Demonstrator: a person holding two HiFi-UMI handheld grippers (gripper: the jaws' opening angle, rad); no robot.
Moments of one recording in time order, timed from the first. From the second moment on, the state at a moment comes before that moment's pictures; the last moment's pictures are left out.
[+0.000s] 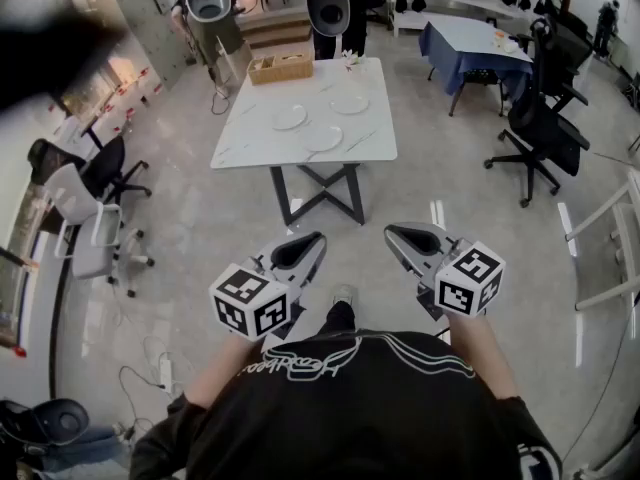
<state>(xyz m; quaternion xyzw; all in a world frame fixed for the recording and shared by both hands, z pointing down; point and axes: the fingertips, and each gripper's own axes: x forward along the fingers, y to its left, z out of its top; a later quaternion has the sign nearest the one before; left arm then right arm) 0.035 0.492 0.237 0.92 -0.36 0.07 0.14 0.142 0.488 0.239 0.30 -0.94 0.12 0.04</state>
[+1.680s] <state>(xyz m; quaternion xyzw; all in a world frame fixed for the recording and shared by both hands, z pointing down) -0.051 0.022 0.353 0.91 -0.29 0.13 0.25 0.096 0.029 0.346 0.41 -0.87 0.27 0.08</state>
